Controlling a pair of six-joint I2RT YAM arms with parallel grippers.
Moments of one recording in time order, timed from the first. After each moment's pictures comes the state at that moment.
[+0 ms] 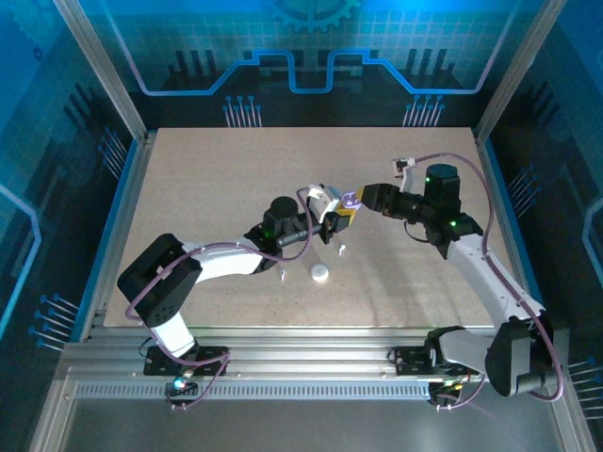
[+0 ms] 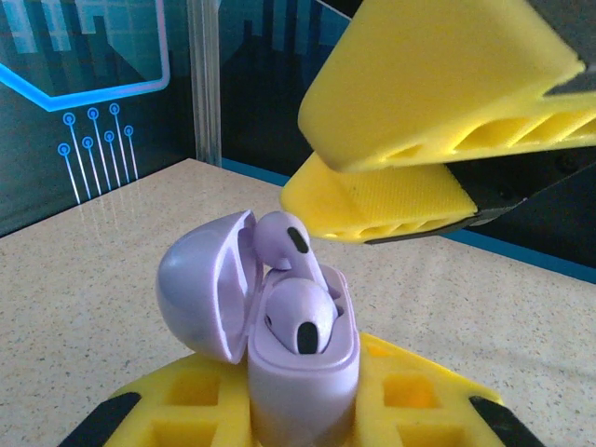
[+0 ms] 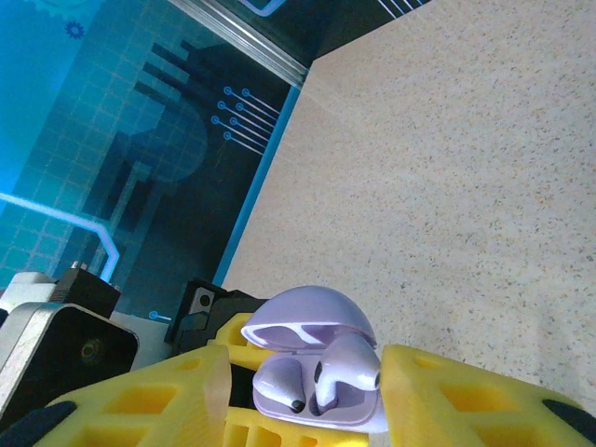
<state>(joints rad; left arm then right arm) -0.74 1.69 0.88 0.76 0.29 -0.06 0.17 1.18 0.88 -0.12 -0.76 0.63</state>
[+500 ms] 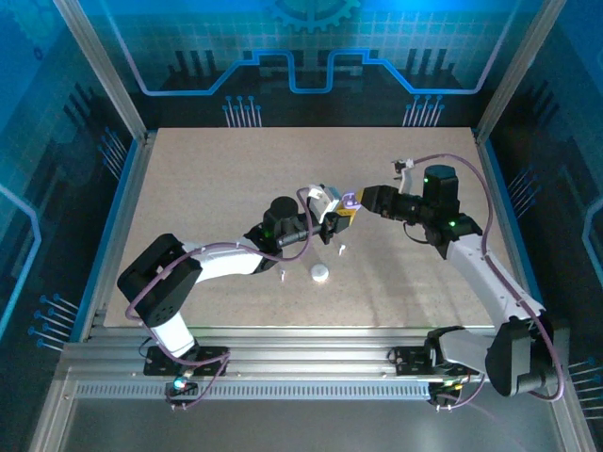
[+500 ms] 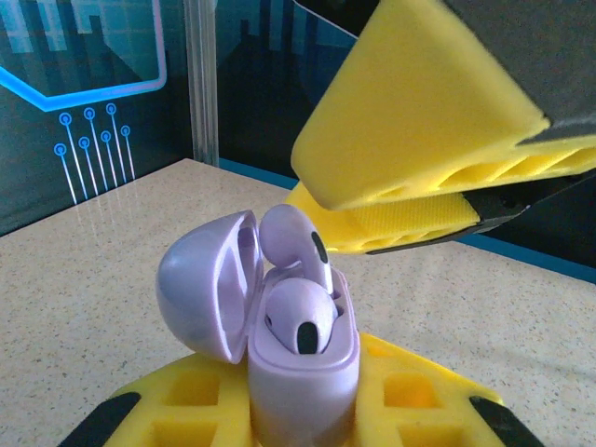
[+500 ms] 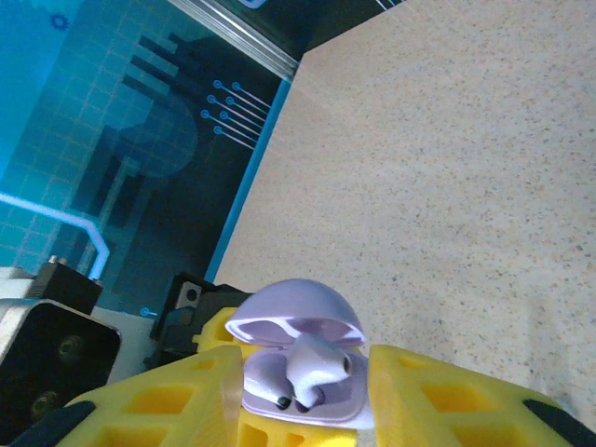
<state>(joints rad) -0.74 1.69 0.88 0.76 0.30 -0.06 0.18 1.18 0.88 -0.16 -0.73 0.61</state>
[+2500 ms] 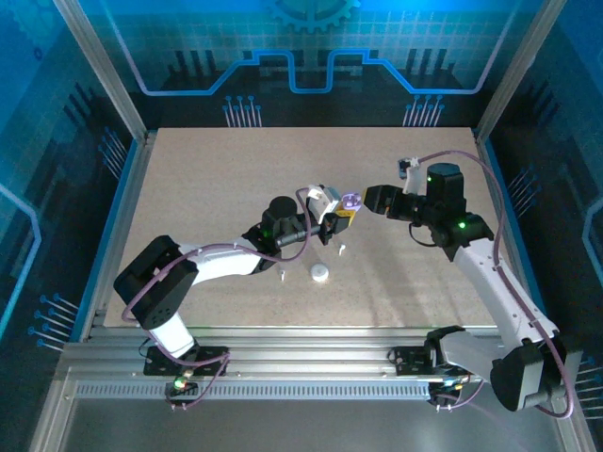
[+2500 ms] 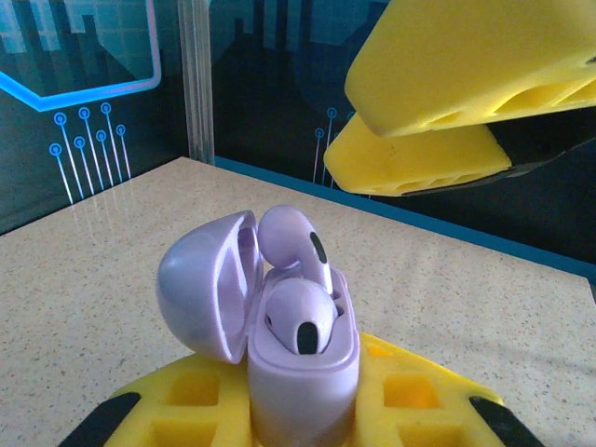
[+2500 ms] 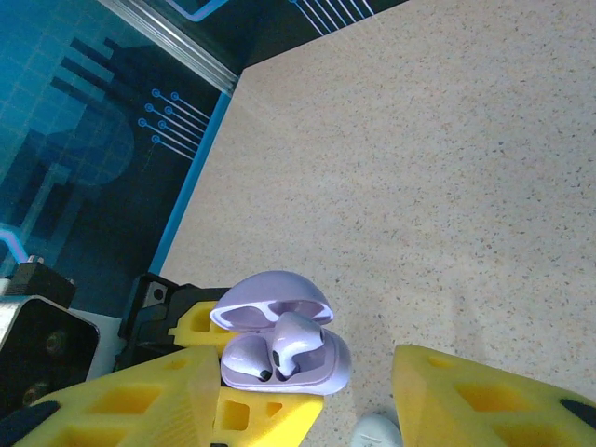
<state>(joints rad) -0.74 1.67 0.87 0.73 0.31 -0.05 0.21 1.10 0.97 -0.39 -0.55 0.51</state>
